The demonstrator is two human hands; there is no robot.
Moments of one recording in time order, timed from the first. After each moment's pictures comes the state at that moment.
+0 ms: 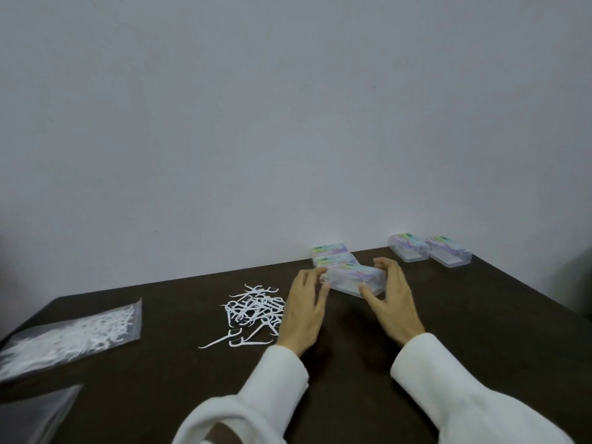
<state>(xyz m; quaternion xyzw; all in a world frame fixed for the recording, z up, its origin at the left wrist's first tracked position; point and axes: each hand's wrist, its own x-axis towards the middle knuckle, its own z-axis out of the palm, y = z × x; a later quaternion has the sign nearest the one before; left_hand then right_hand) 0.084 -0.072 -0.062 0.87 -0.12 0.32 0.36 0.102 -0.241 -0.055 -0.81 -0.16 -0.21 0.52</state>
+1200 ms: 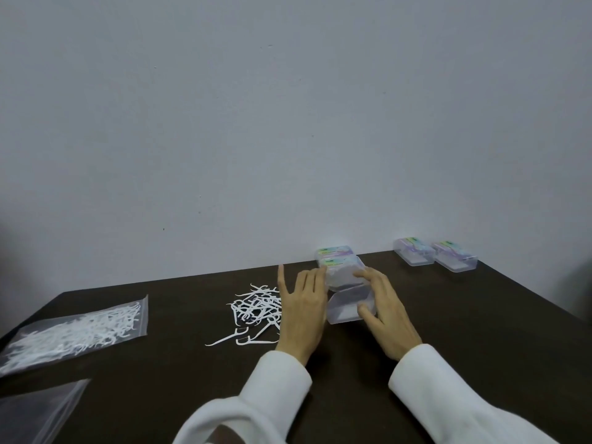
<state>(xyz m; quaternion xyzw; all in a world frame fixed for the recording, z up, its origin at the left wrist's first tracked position) 0.074 -0.066 -0.061 0.90 -0.05 0.43 -0.06 0.080 -0.226 -0.057 -0.84 -0.26 -0.17 0.45</state>
